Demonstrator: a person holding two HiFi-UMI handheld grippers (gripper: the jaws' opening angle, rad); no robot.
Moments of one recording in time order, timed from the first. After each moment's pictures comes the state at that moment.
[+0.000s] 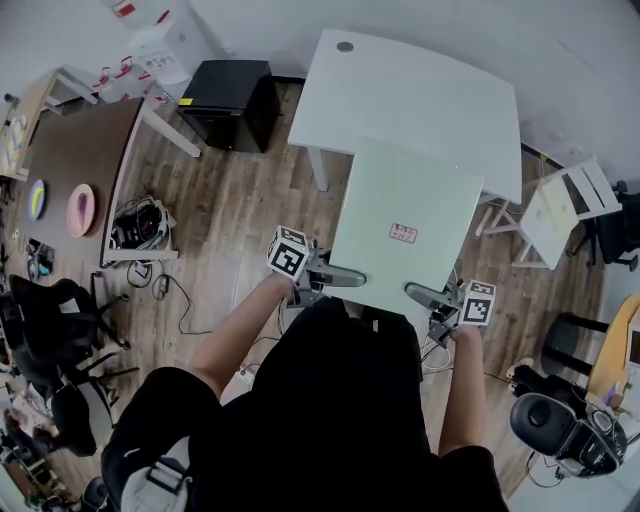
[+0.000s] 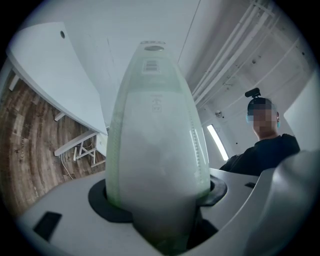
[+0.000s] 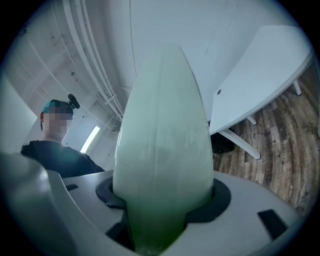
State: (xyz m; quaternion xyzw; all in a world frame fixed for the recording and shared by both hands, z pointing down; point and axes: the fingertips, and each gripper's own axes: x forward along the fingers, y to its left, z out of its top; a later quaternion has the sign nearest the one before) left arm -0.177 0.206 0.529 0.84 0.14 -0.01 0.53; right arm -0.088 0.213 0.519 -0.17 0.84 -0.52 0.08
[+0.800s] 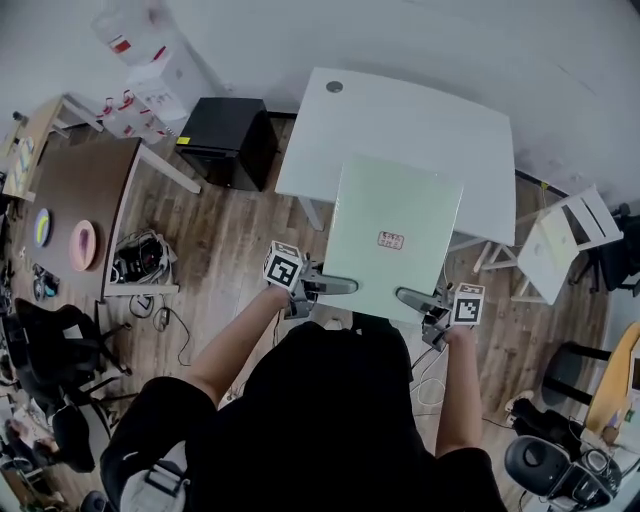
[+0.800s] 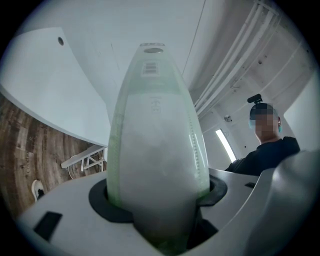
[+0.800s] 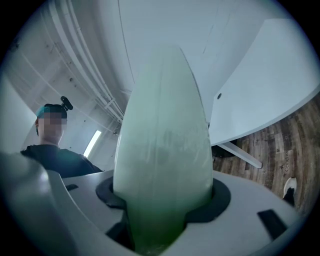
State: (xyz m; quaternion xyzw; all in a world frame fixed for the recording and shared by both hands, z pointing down) left arm -0.141 0.091 0.547 0.84 0.10 -0.01 0.53; right arm -0.051 0.096 0.538 -0.15 0.83 -0.52 0.09
